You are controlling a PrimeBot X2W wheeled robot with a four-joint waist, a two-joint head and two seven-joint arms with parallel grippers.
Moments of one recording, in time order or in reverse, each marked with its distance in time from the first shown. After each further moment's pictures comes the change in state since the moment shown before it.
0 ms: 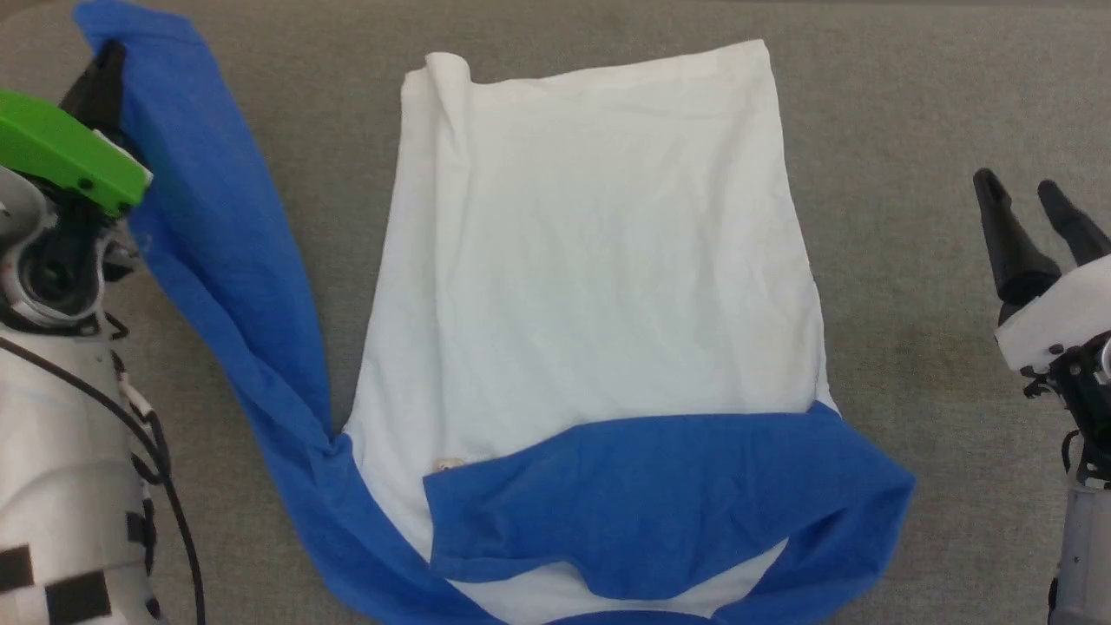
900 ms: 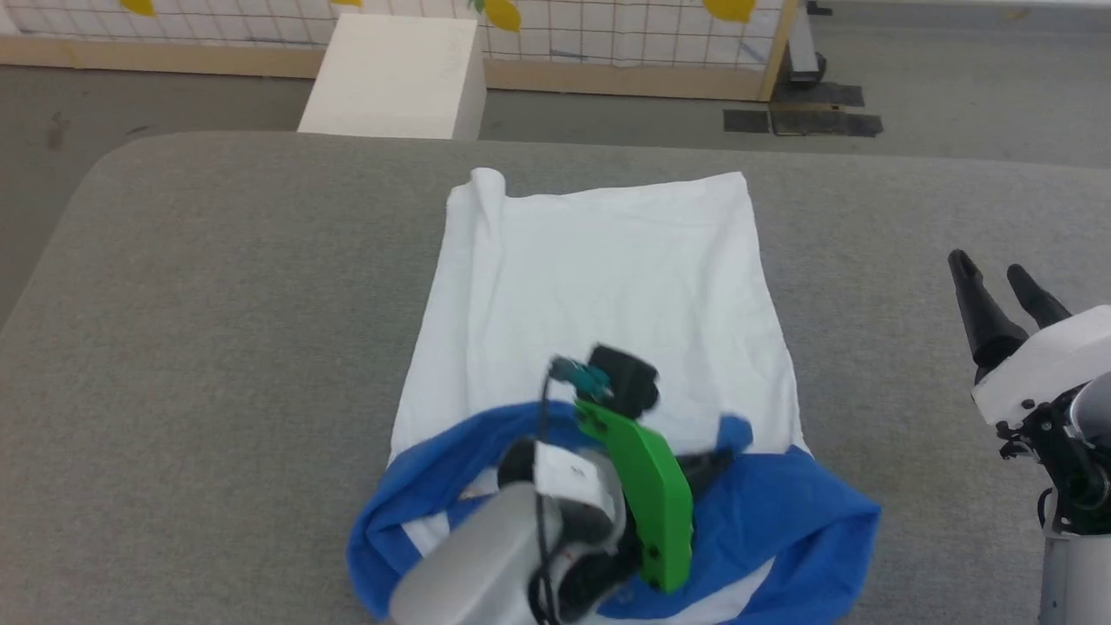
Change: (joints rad) left arm 0.306 -0.238 -0.965 -0.098 -0.172 0.042 0.015; right arm 0.092 0.035 -0.025 0.058 -0.003 0.000 -0.003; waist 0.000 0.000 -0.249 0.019
